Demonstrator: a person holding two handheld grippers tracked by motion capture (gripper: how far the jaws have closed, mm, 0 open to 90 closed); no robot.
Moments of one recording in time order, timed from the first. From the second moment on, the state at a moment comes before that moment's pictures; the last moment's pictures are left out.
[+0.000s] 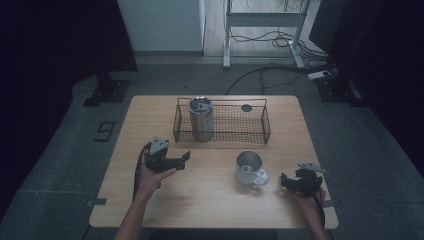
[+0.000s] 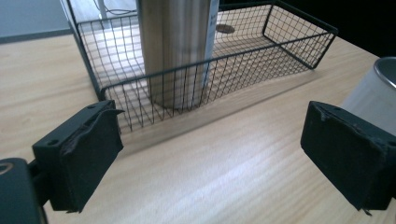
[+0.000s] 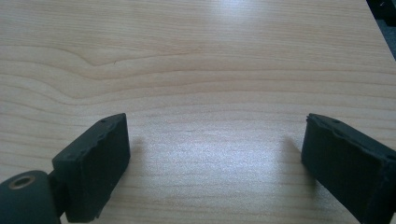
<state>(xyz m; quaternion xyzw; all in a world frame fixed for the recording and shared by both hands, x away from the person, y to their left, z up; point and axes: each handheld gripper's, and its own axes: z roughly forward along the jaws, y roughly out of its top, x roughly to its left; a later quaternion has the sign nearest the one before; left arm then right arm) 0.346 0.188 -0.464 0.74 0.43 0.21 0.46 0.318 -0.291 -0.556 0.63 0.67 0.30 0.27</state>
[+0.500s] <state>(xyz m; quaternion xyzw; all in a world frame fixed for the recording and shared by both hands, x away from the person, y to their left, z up) 0.327 0.207 -0.504 0.76 0.45 0.19 0.43 0.317 -0.291 -0.556 0.63 0.67 0.29 0.27</state>
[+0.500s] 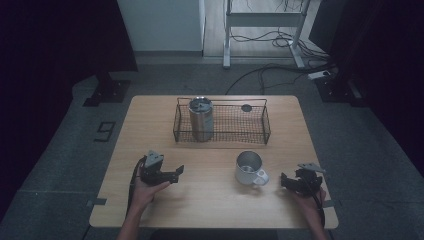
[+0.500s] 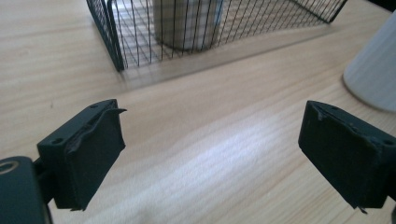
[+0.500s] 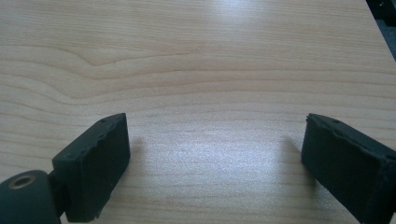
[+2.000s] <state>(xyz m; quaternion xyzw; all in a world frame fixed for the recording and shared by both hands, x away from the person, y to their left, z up) 0.321 0.204 -0.503 0.76 0.44 0.17 0.43 0.298 -0.280 -0.513 0.59 0.66 0.39 0.26</state>
